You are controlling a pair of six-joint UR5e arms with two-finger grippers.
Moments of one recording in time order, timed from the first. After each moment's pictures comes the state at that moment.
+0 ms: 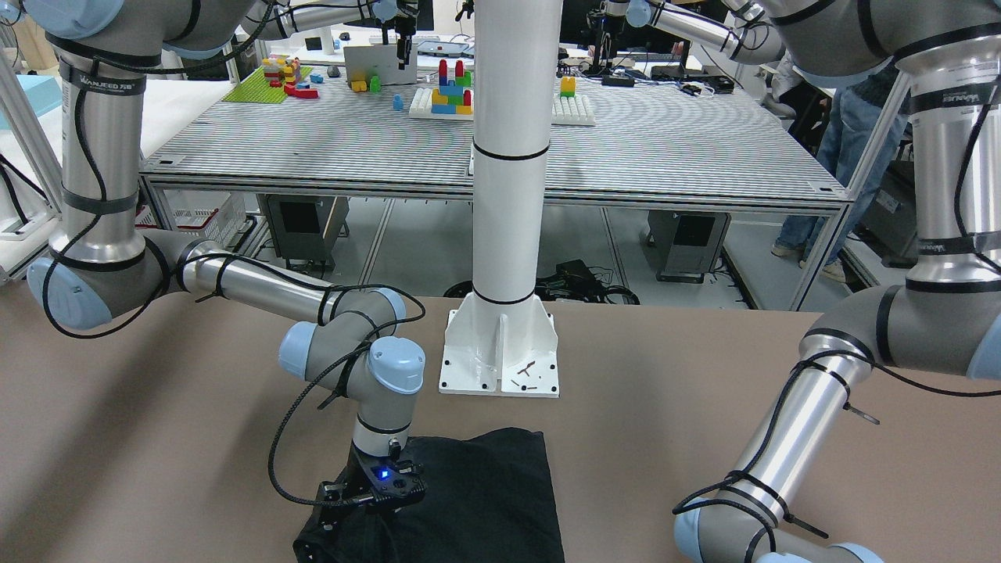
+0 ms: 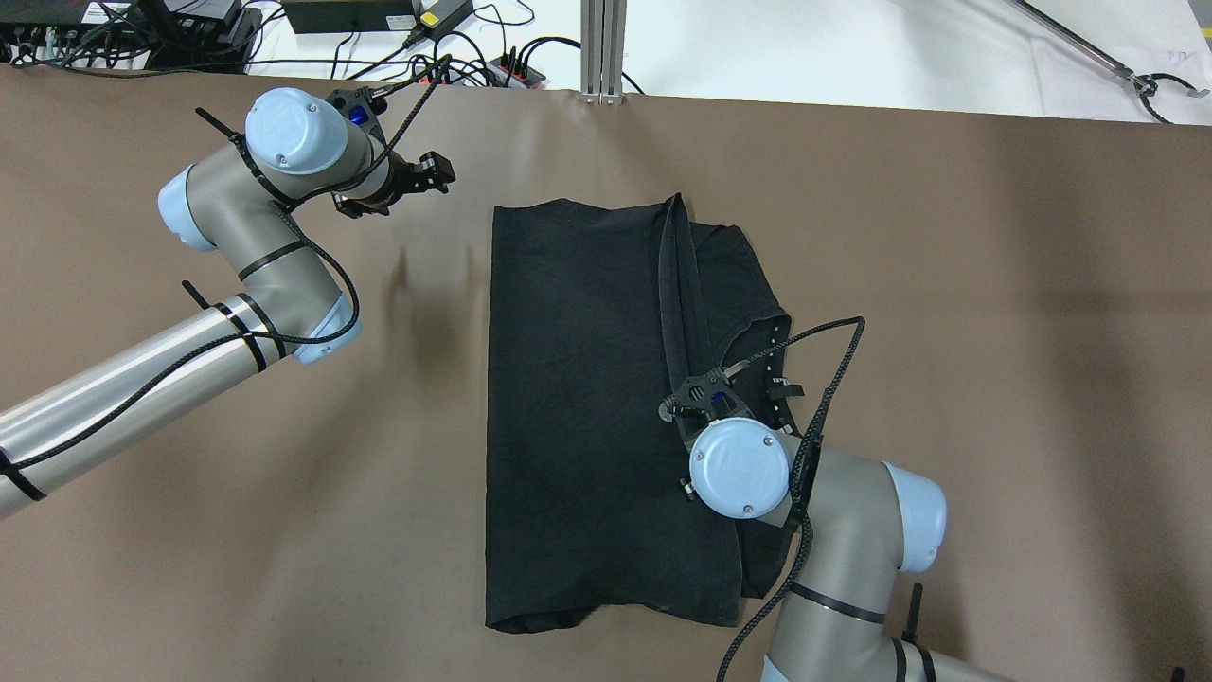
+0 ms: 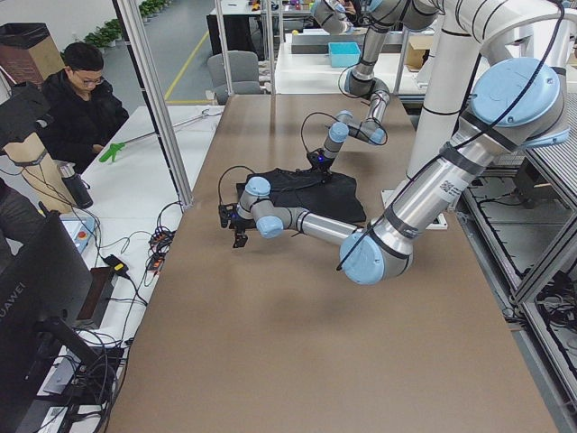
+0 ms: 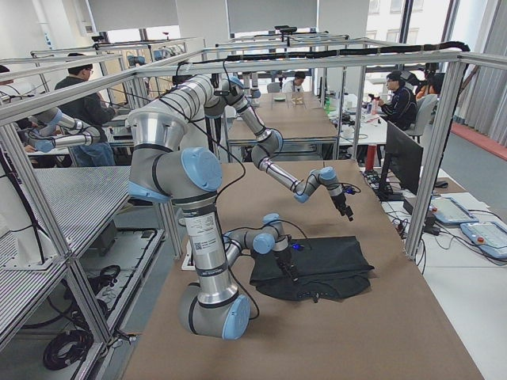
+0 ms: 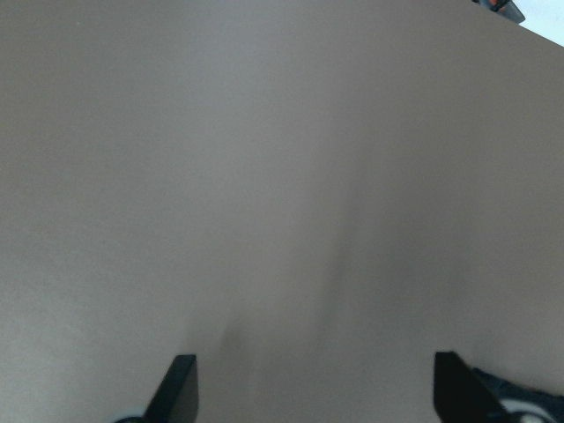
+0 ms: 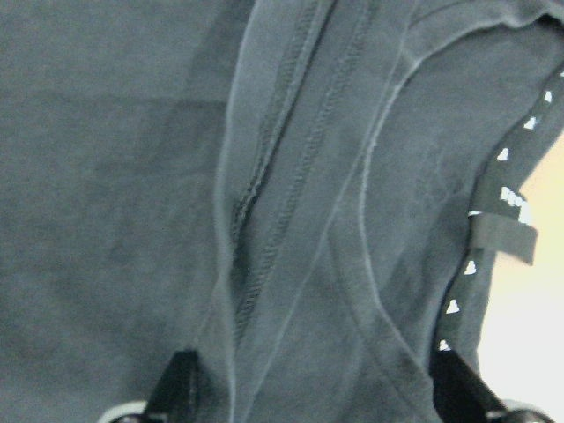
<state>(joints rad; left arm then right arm) -0.89 -2.36 -1.04 -2.27 -1.81 -1.40 0.43 -1.08 1.77 -1.63 1.50 0.72</state>
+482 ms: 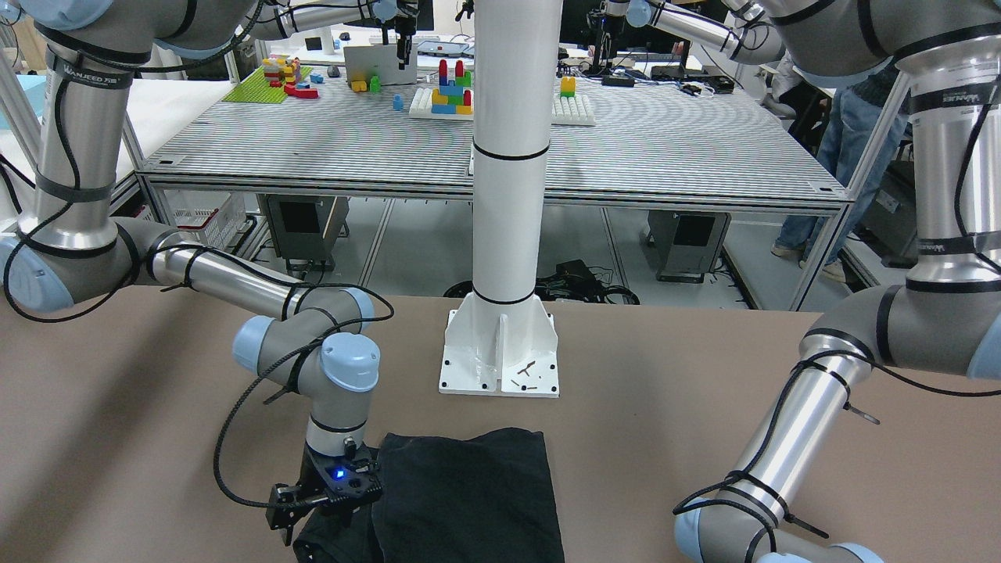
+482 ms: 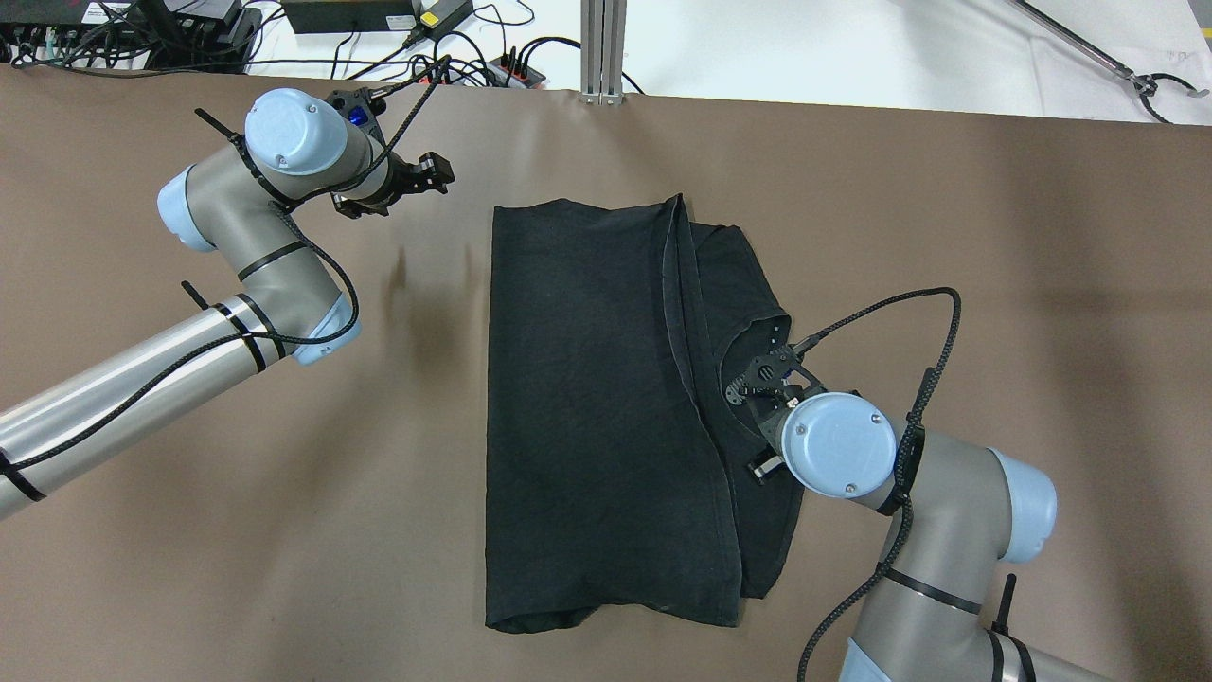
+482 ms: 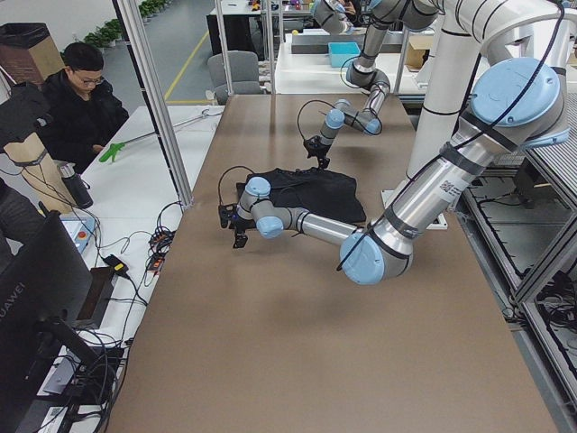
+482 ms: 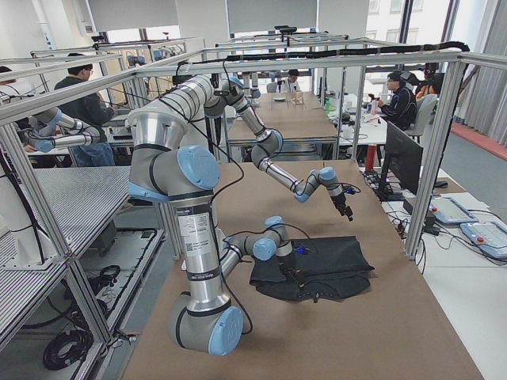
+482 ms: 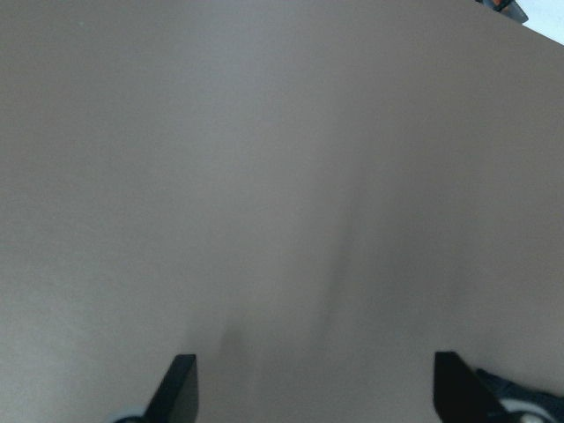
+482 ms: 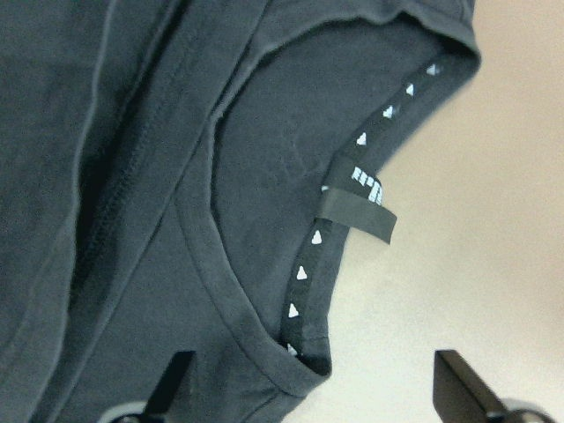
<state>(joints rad) -0.89 -2.36 -1.04 -2.27 -1.81 -1.40 0.50 -1.20 1.90 -1.61 1.53 0.60</state>
